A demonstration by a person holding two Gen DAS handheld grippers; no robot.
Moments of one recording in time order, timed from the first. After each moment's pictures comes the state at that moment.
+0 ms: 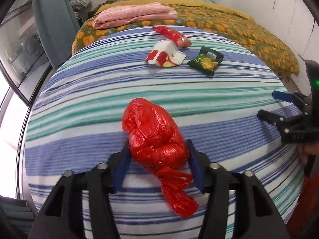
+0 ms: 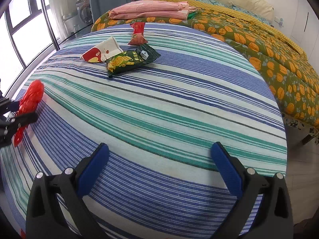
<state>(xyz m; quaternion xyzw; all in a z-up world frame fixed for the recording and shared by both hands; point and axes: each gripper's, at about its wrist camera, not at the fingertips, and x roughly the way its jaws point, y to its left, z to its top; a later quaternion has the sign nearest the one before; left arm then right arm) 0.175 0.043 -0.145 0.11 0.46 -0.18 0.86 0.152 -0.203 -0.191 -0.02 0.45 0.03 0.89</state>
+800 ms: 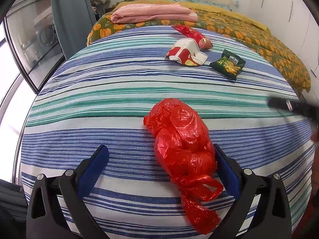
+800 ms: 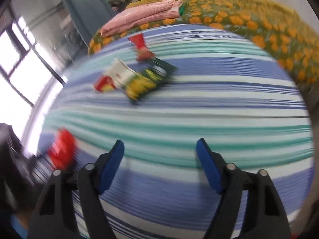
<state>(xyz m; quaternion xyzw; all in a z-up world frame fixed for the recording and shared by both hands) 0.189 0.056 -0.162 0.08 0.46 -0.13 0.88 0.187 -0.180 -0.170 0.17 0.46 0.03 0.87</state>
